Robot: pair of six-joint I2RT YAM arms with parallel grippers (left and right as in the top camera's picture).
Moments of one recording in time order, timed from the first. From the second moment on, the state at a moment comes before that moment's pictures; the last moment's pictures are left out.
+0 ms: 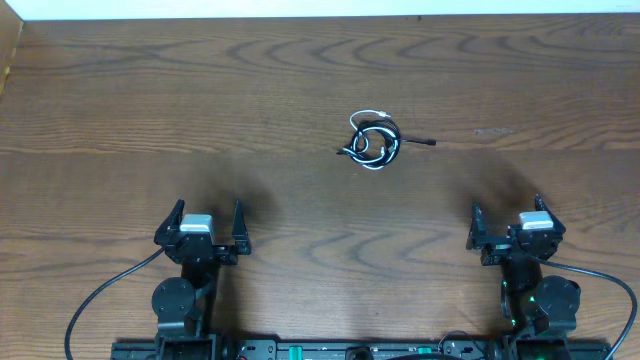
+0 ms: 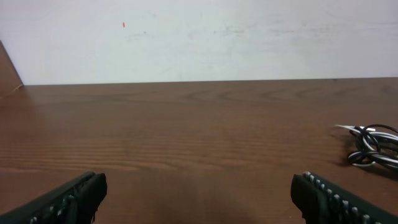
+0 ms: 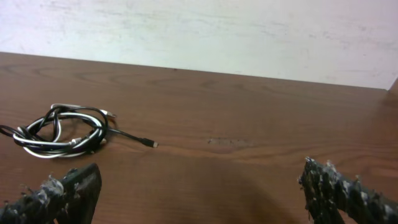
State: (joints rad) left arm 0.03 0.01 0.02 -0.10 0.07 0.02; right arm 0.03 0.04 0.01 -0.07 -0.03 -0.06
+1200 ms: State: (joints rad) left arm 0.03 0.02 0.02 -0.10 0.07 0.02; right arm 0.00 0.01 0.01 -0.07 -0.02 -0.06
